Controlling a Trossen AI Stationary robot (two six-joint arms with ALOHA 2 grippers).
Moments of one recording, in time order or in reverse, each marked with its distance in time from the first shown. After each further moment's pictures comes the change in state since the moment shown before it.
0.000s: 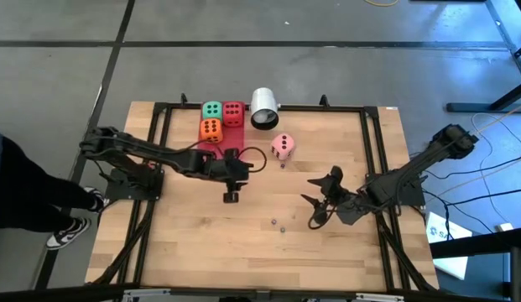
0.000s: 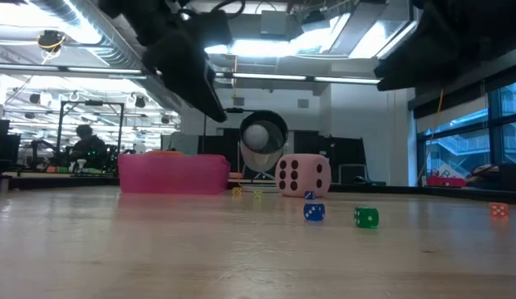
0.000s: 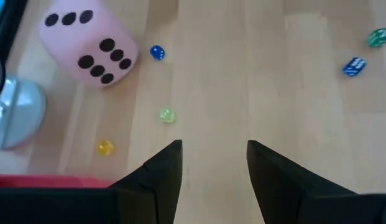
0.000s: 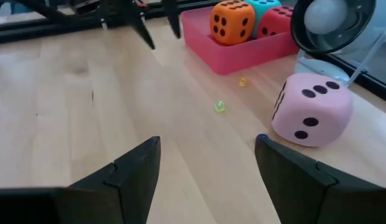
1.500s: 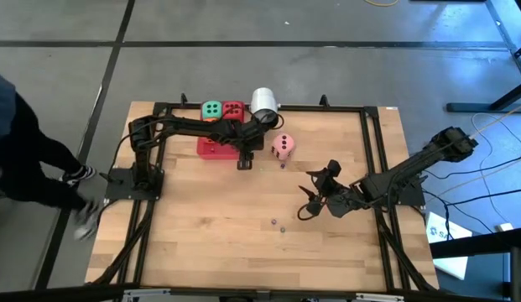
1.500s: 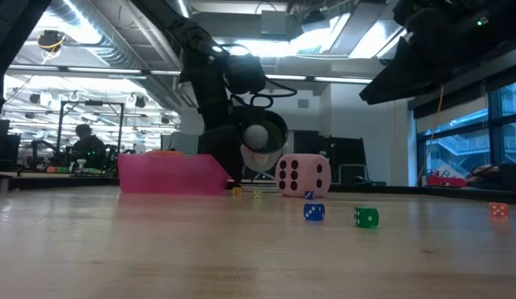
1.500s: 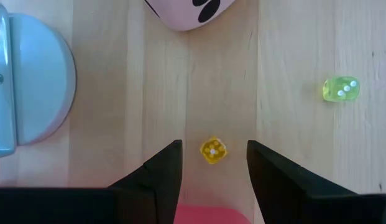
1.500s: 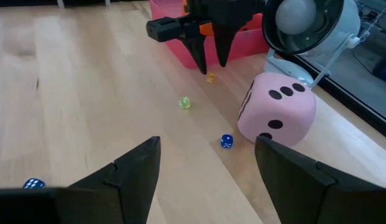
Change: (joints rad) left arm 0.405 0.416 0.283 -0.128 0.187 0.319; right arm -0.108 0.036 0.000 -0.014 0.001 -0.093
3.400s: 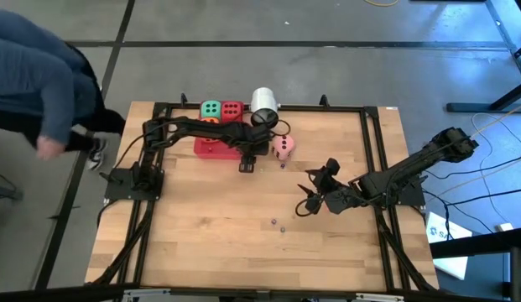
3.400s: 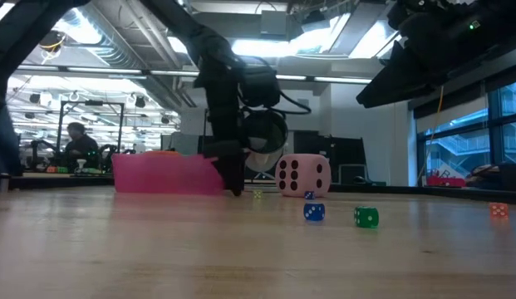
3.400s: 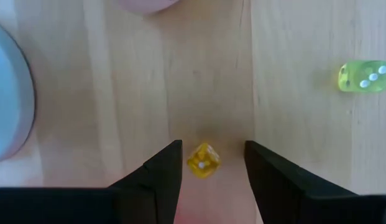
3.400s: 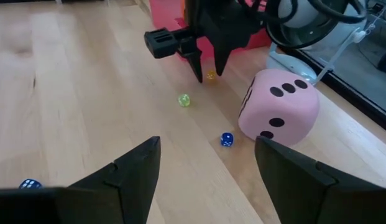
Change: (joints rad) left arm -0.028 0.141 0.140 -0.141 -0.054 0.048; right arm -0.034 0.000 0.000 0.007 -0.048 -0.012
